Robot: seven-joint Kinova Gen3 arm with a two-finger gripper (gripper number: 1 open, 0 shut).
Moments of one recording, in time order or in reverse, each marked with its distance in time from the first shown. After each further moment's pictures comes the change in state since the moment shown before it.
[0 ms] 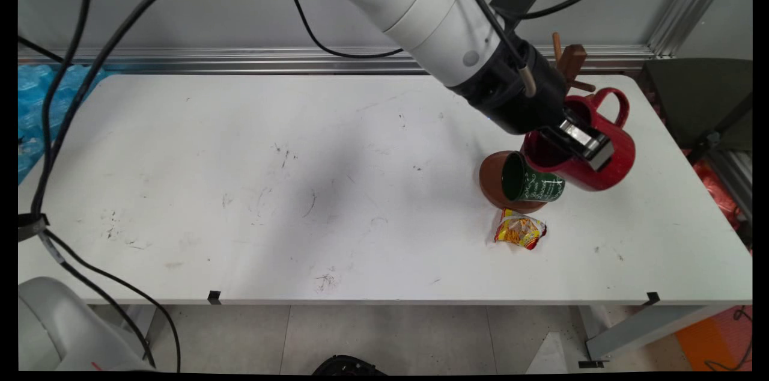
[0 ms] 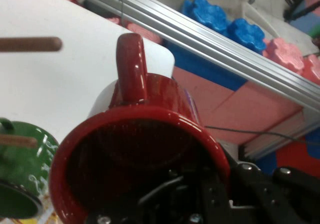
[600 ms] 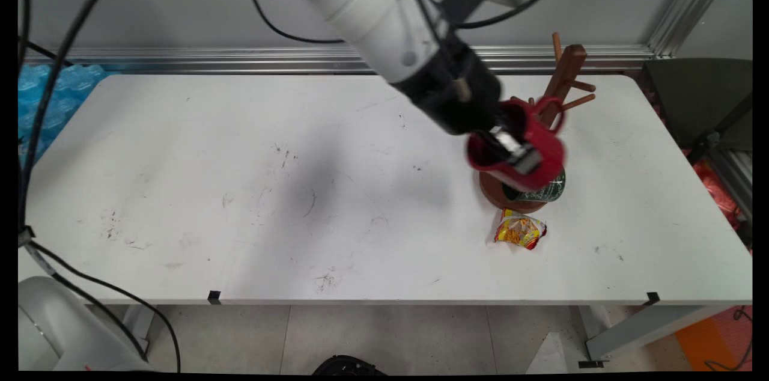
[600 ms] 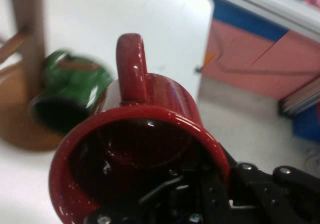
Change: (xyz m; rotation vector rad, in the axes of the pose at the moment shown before) arm -0.025 -0.015 -0.046 0.106 -0.113 0.049
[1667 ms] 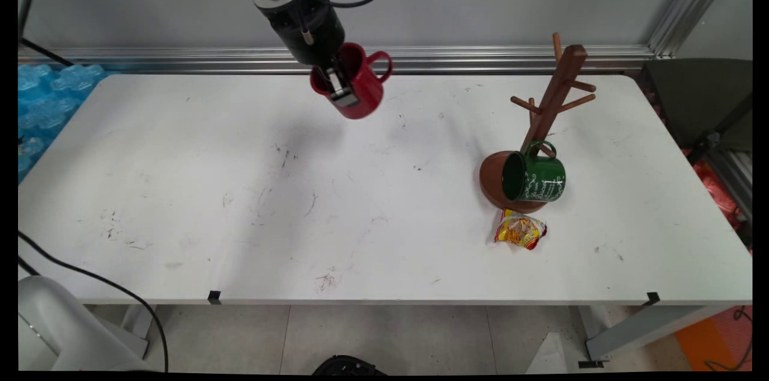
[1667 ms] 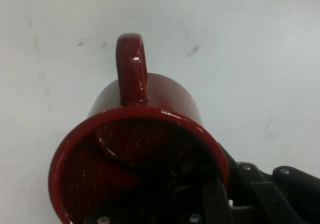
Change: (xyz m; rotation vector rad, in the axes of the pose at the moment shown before) arm -0.021 -0.116 -0.089 0.373 -0.380 0.170
